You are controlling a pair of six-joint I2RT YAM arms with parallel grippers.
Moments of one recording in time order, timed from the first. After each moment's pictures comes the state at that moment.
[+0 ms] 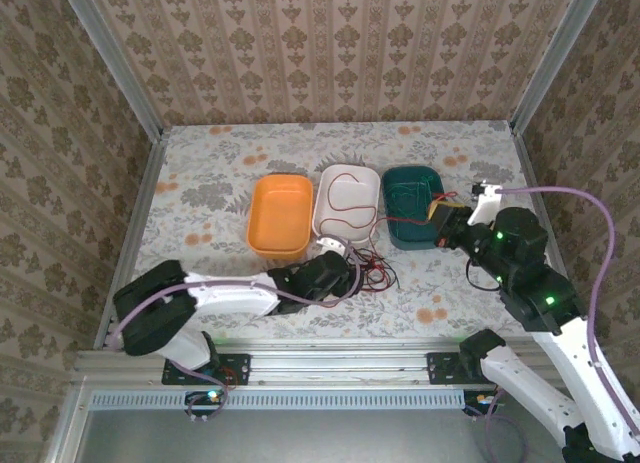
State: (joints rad) left arm -1.18 1.47 0.71 0.08 -0.28 -0.64; right arm 0.39 0.64 0.94 -0.59 -0.03 0.50
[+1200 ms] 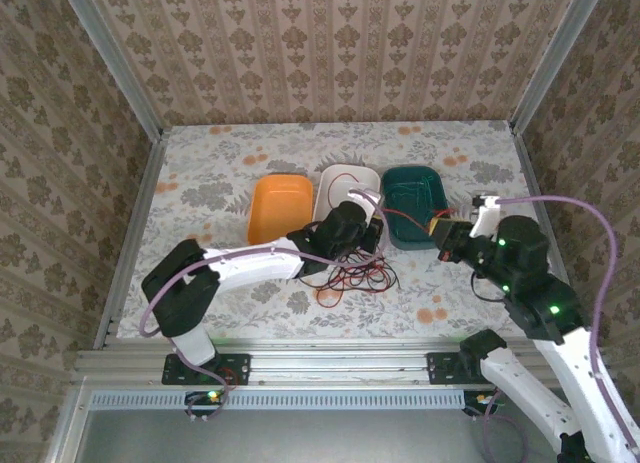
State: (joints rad) left arm -1.06 1.67 1.09 0.16 -0.15 -0.37; right arm 0.34 0.61 0.89 -0.70 -0.14 0.55
